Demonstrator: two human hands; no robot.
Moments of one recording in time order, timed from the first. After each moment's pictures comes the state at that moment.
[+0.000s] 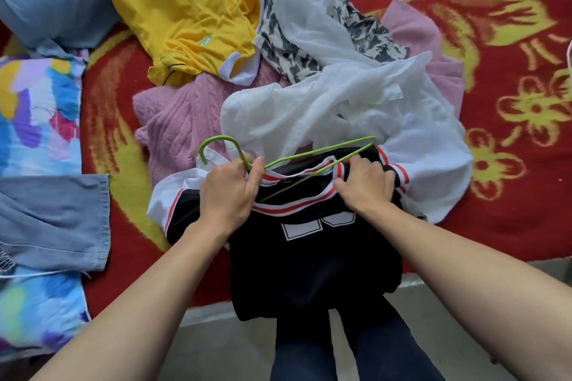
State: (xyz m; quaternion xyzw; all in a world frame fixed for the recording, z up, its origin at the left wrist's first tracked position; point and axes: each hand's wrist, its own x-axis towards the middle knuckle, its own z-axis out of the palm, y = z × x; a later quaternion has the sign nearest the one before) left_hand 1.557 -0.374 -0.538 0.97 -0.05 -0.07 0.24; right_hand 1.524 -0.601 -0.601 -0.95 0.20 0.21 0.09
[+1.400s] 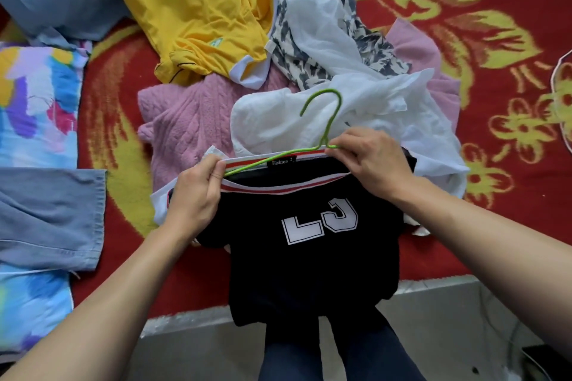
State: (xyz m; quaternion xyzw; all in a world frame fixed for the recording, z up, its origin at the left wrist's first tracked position) left_hand 1.563 -0.304 -0.541 0.93 -0.06 -0.08 0.36; right_hand 1.561 -0.610 -0.539 -0.97 -0.10 0.00 0.23
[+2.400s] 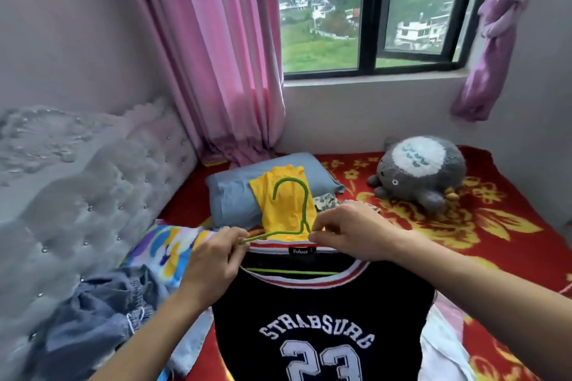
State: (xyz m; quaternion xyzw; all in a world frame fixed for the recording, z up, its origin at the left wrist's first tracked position) left_hand 1.476 -0.267 -0.153 0.95 -0.09 0.21 0.22; right_hand 1.528 -0.545 -0.089 -0.91 -0.35 -0.04 0.22
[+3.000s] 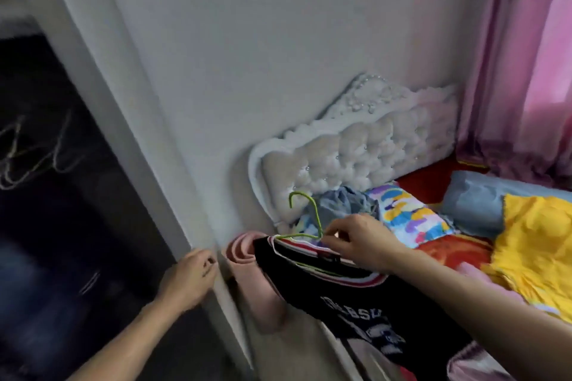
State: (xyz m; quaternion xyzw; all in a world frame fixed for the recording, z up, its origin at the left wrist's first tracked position) left_hand 0.905 -0.214 -0.123 0.84 0.52 0.15 0.05; right_hand 1.218 -0.359 -0.066 -0.69 -0.68 0.07 0.26
